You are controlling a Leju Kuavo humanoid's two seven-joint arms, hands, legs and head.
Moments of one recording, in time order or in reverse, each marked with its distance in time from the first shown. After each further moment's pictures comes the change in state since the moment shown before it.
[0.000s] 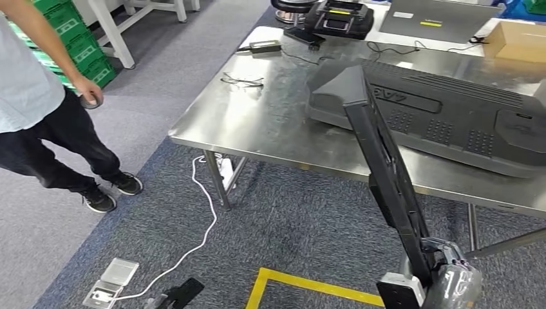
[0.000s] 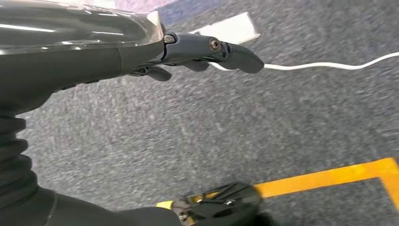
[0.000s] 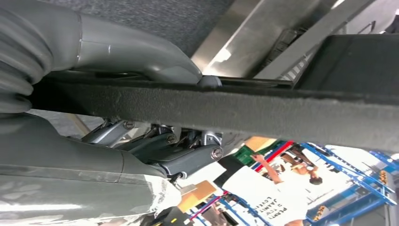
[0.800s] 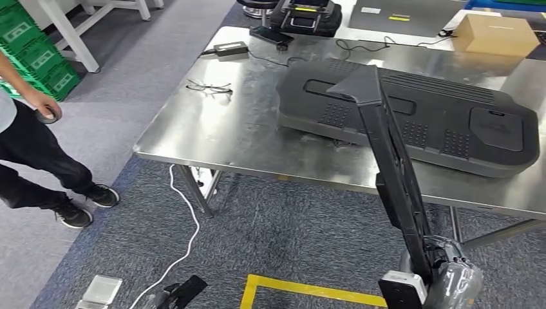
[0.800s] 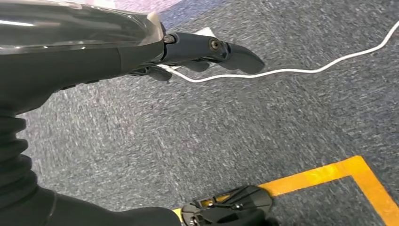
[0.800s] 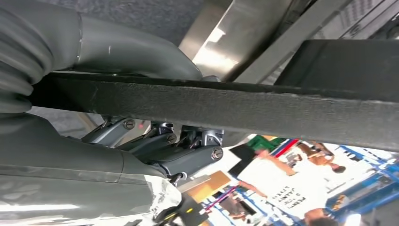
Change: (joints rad) left arm -0.009 -0.002 0.001 0.000 -0.017 0.028 0.016; right arm -0.011 -0.007 0.001 0.001 -0.012 0.000 0.000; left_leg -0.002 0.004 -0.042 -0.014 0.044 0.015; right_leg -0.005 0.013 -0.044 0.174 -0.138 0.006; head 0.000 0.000
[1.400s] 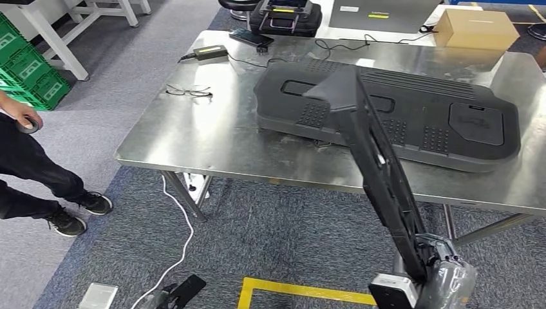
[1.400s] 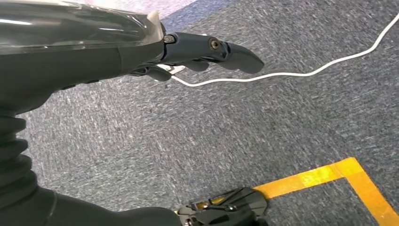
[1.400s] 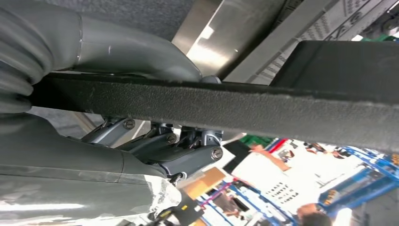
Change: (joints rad) left arm -0.006 -0.001 0.000 0.000 -0.007 0.010 0.019; right arm -0.007 0.001 0.023 0.002 0.027 0.000 -0.038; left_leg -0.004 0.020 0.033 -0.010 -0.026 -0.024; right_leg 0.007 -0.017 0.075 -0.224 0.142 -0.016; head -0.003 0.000
